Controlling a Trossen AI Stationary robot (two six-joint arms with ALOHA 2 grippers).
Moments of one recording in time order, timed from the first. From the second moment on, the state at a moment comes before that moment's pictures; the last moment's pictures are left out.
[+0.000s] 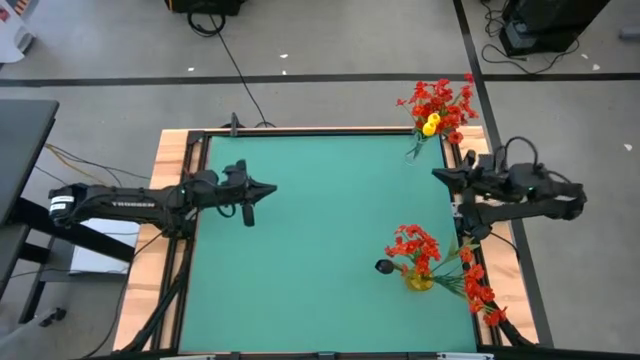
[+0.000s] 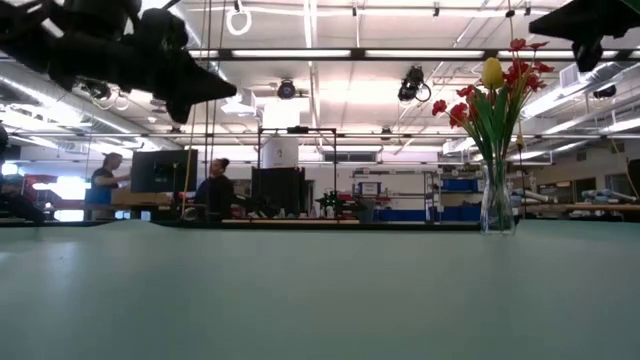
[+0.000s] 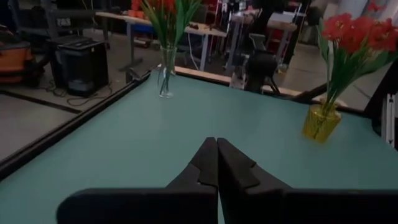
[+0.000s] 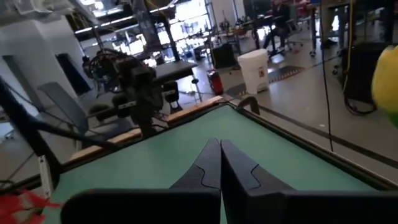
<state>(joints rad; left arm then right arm) 0.17 0.81 0.31 0.40 -0.04 -0.14 0.09 0.09 0.59 -0.55 0.43 0.32</state>
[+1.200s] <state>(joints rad) 0.26 0.51 0.06 0.47 0.20 -0.04 0.09 0.00 0.05 -0.07 0.11 0.36</state>
